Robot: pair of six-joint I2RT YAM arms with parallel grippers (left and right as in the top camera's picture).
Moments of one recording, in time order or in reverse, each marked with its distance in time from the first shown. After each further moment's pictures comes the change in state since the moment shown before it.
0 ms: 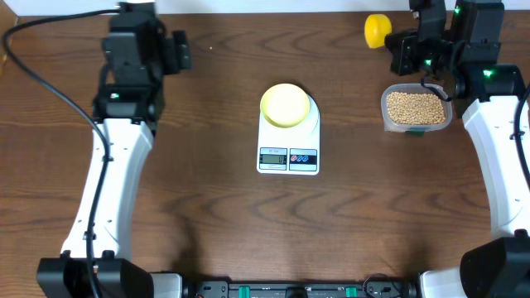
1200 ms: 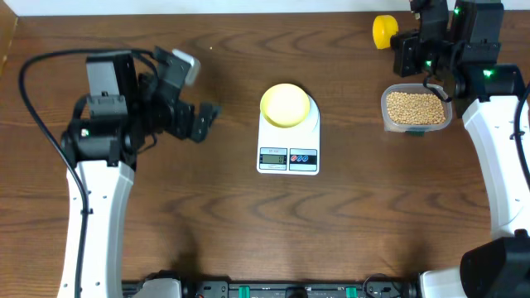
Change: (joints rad) left arm 0.041 -0.212 -0.054 -0.503 0.698 0.430; right arm 0.000 0.000 0.000 -0.025 0.047 -0.040
